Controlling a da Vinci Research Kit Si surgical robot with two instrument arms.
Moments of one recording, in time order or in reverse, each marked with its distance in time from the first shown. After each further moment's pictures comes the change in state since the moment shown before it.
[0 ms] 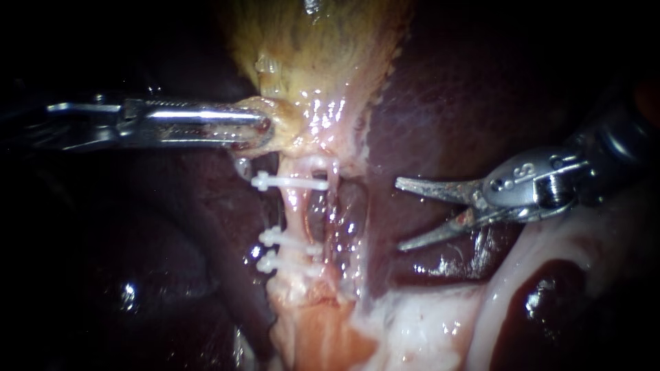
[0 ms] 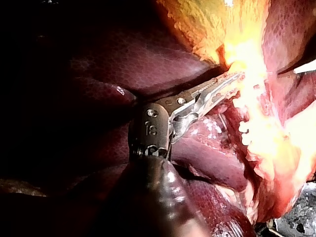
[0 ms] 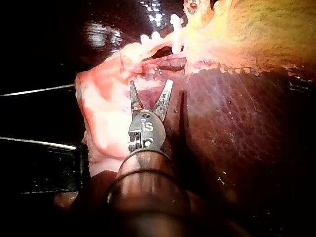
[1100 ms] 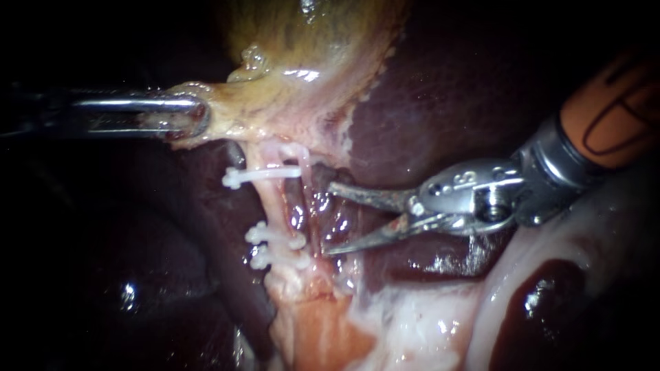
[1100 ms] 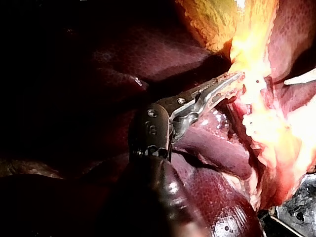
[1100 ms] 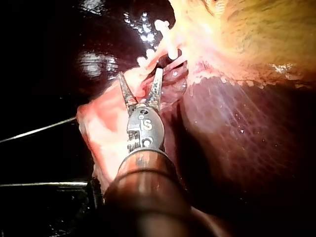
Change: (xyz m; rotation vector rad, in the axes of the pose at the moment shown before) right arm 0.004 -0.001 0.006 0.209 0.102 0.146; left arm 0.002 0.003 -0.007 0.008 0.016 -0.017
